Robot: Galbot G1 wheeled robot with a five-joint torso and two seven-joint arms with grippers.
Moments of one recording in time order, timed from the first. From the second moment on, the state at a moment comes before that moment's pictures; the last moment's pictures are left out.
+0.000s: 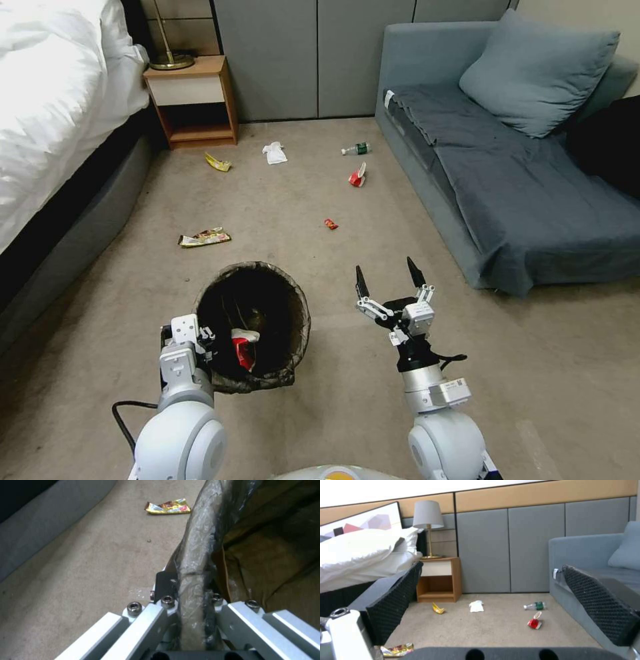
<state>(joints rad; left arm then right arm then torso) 1.61 -1.41 -0.43 -2.28 -0.24 0.60 -0.60 -1.51 1.42 0.27 1.99 0.06 0.41 0.03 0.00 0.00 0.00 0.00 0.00</state>
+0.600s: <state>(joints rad) 1.61 -1.41 -0.44 -2.29 -0.25 0.60 -0.60 -1.51 1.43 0.27 1.98 0.06 0.41 0.03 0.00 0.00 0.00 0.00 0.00</state>
